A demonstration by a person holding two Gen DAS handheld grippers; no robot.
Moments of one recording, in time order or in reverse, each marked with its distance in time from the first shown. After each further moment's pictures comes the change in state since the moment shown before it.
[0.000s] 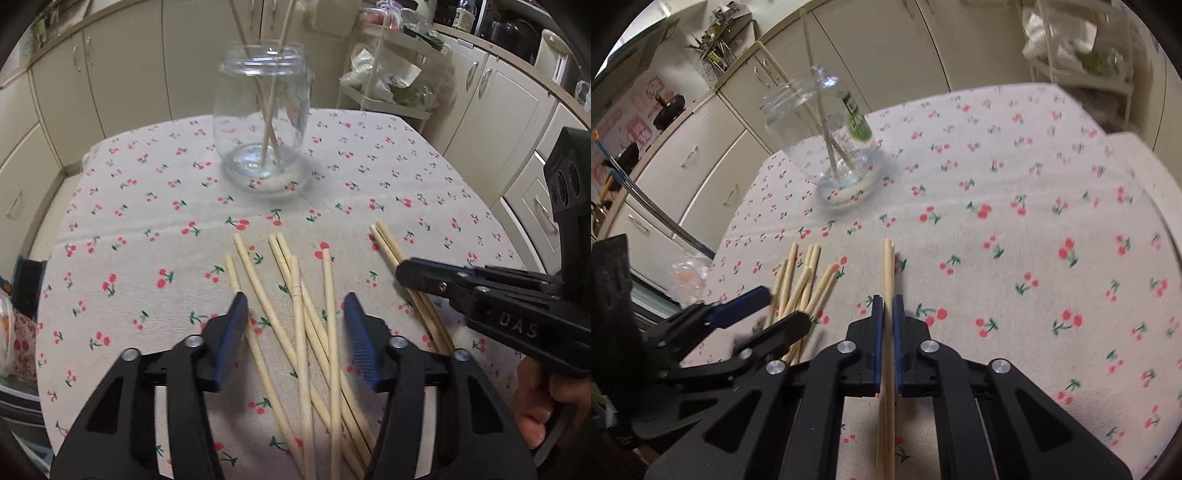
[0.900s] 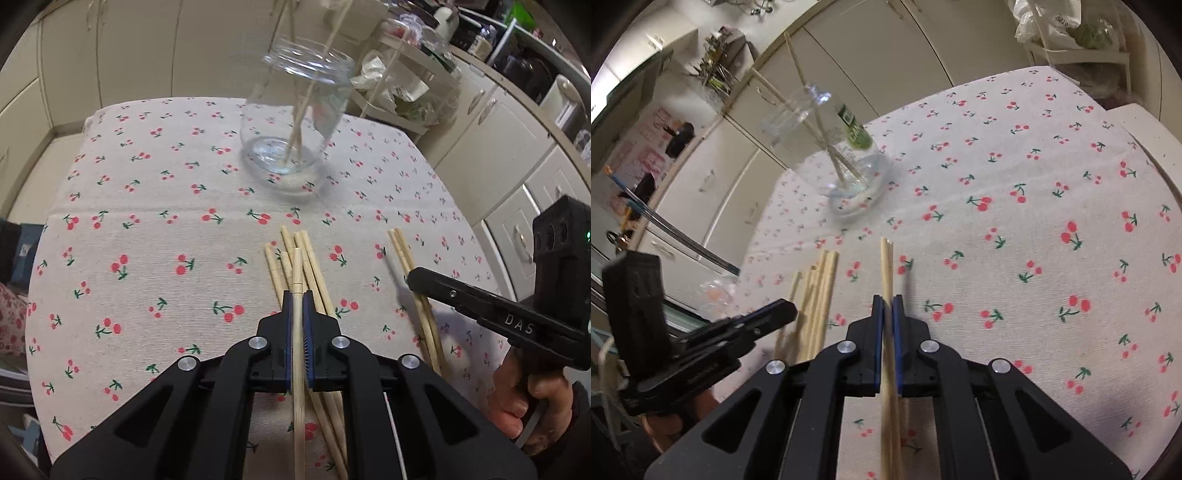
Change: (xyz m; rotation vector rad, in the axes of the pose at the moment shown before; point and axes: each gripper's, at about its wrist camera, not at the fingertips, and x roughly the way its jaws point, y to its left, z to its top) left arm -0.010 0.039 0.004 -0.151 0.042 -0.134; right arm -0.011 -0.013 -0.001 0.088 -0.028 0.099
